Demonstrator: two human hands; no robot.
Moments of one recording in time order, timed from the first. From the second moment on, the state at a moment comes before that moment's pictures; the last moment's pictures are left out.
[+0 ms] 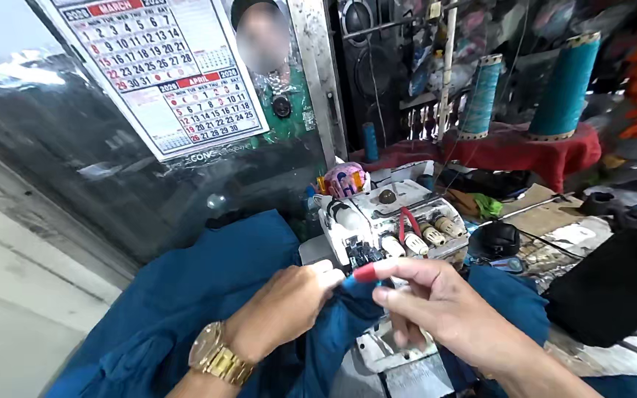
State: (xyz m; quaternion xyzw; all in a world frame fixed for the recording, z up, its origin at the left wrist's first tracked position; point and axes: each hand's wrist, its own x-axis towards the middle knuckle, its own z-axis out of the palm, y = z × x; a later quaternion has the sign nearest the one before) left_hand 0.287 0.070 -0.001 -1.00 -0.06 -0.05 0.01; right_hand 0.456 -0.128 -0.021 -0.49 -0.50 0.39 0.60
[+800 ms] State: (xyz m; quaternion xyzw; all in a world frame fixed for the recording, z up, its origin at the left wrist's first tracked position) left_hand 0.193 -0.009 -0.044 -0.93 -0.33 -0.14 0.00; right_hand 0.454 -0.107 -0.040 -0.37 -0.39 0.60 0.59
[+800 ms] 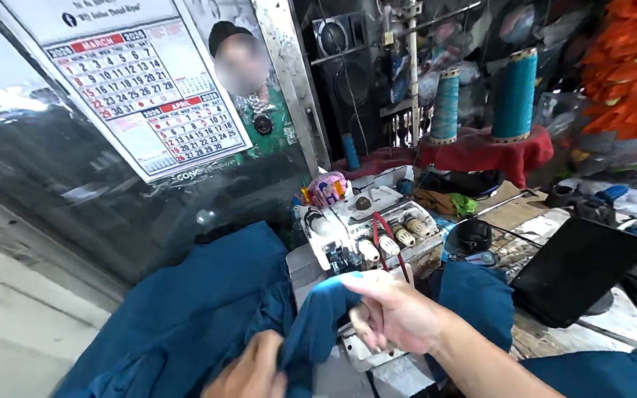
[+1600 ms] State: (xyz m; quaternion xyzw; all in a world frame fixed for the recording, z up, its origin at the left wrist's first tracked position) left_hand 0.280 0.046 0.013 -0.99 -0.02 -0.10 -0.11; right_hand 0.420 -0.125 -0.099 -0.52 -0.51 0.13 0.67
